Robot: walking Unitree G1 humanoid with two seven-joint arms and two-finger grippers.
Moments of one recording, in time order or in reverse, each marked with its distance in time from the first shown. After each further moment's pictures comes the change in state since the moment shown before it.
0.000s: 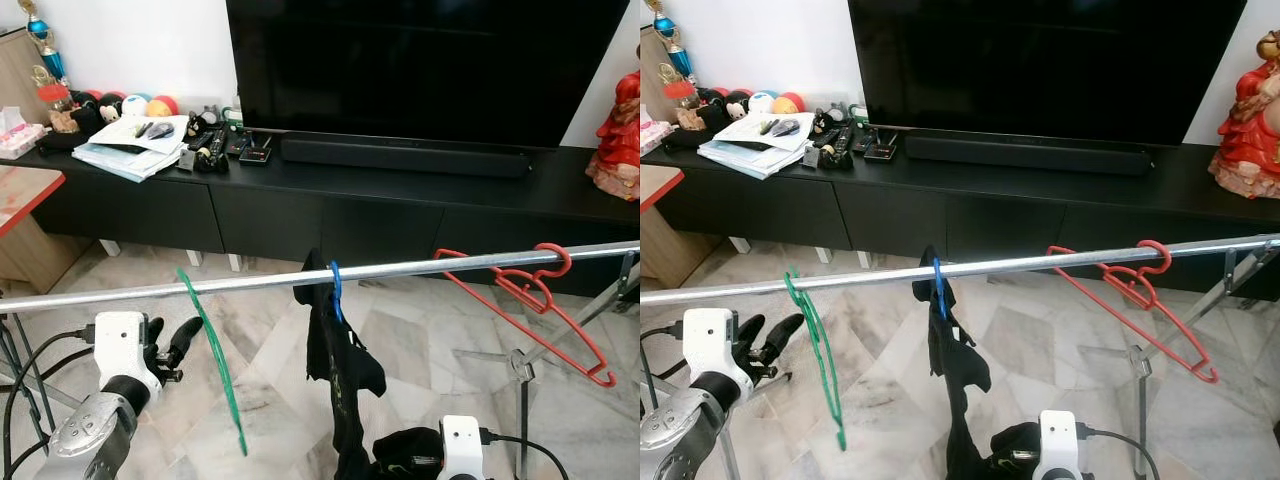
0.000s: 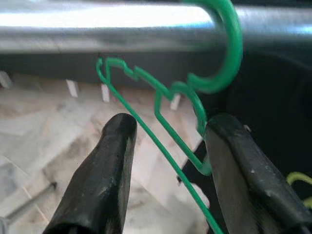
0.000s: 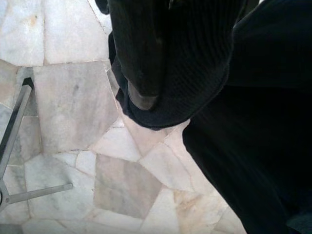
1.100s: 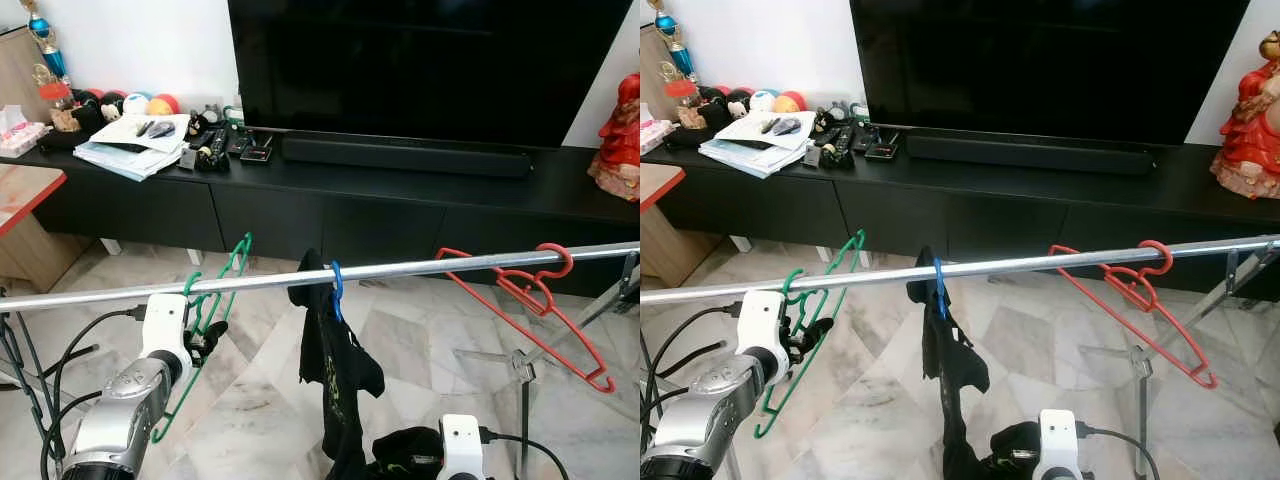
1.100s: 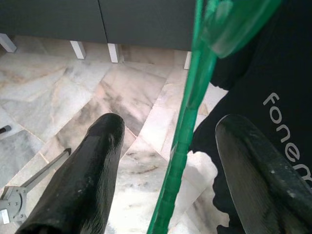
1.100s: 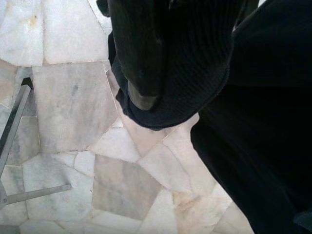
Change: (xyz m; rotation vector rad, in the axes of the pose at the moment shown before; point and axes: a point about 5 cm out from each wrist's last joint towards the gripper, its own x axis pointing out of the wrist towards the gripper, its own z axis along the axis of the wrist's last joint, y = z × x) left arm 0.054 -0.006 -0.013 0.054 0.199 0.058; right arm 0.001 0.000 0.001 -0.001 0.004 0.005
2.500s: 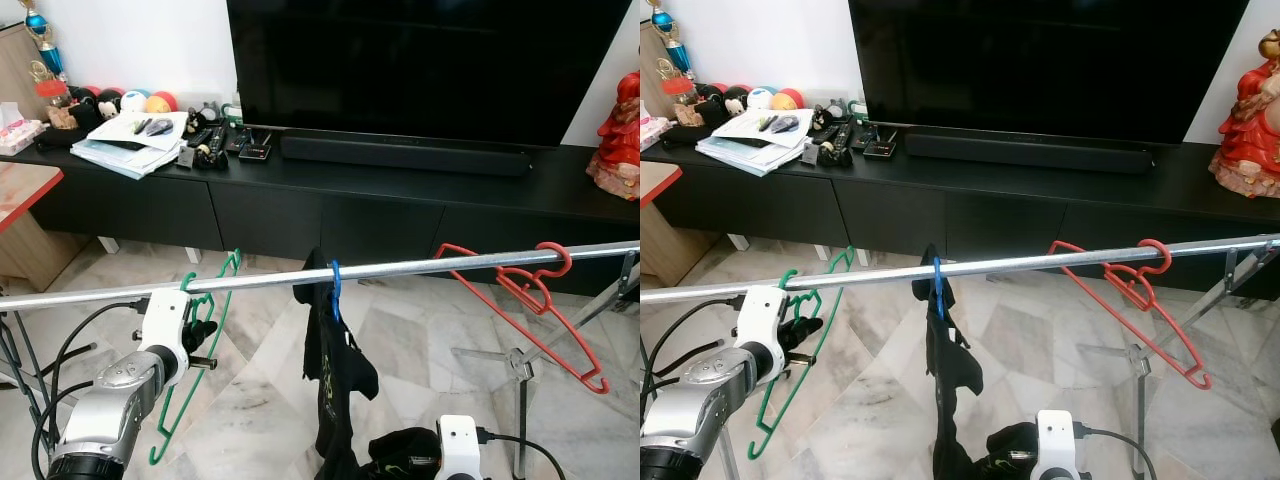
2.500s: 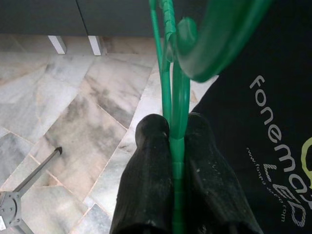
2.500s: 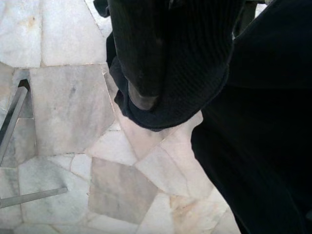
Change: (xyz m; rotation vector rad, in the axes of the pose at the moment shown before) left arm -0.001 0.002 0.007 0.055 0.055 -0.091; right arm 0.000 0.003 -0.001 -0.003 0.008 0.018
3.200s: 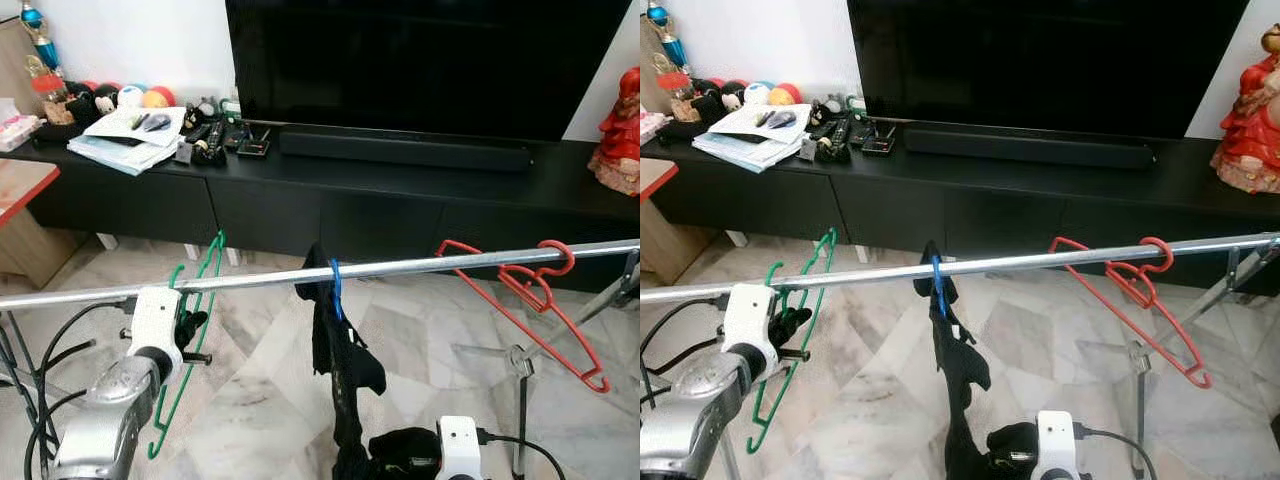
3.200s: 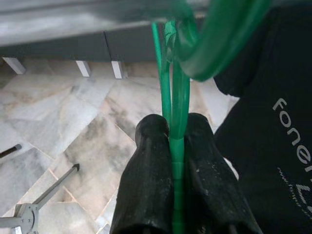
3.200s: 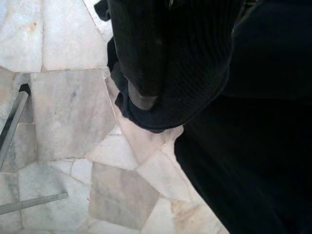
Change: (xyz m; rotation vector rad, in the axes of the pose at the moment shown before) left arm -0.021 0.001 0.004 0.007 -0.143 0.102; right arm 0.000 0.000 -0.001 0.000 0.004 -0.005
